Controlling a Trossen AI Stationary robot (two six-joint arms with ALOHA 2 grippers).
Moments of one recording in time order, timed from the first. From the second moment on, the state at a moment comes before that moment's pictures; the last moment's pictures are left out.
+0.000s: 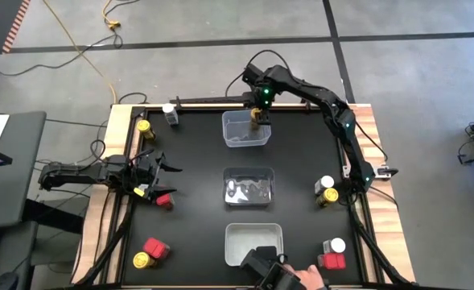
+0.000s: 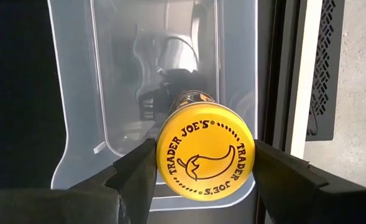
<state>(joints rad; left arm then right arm) -0.03 0.01 0.01 0.04 0.05 -0.18 -0.65 2.22 2.10 -1.22 -0.10 -0.68</state>
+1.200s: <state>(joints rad) -0.03 0.01 0.01 0.04 0.05 -0.18 -0.67 2.21 2.10 -1.22 -0.11 -0.63</state>
